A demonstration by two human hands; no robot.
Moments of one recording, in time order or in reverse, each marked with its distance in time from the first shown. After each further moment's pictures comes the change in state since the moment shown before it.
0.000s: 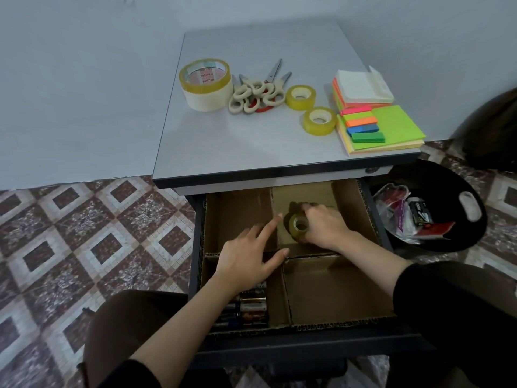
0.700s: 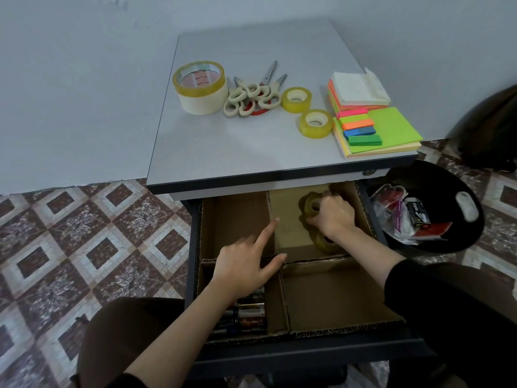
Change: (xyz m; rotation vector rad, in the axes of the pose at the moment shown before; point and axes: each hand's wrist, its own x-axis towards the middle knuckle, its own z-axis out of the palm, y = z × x) left_hand 0.000 0.001 0.000 0.015 -0.027 -0.018; right_hand 0.017 0.017 -0.004 0.113 0.135 0.328
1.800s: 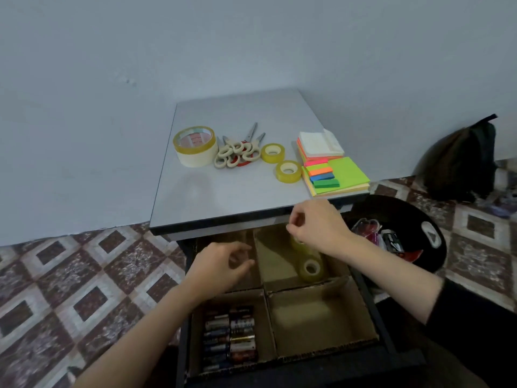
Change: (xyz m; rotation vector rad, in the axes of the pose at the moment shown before) left_hand 0.008 -0.006 -0.077 -0.278 0.011 0.024; right_hand -0.065 -0.021 -0.108 0.197 0.167 -0.343
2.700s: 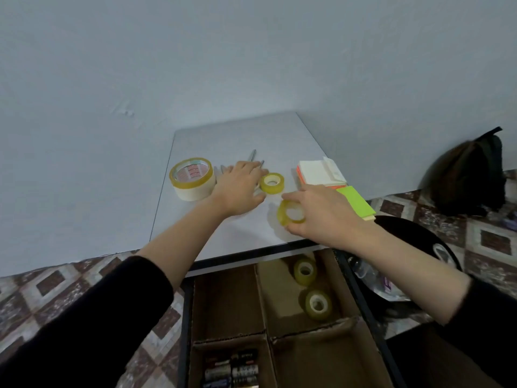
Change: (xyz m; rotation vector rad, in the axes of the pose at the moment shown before) left_hand 0.179 0.033 -0.083 0.587 0.108 0.153; right_hand 0.043 -0.016 -0.062 -0.271 0.014 -0.150
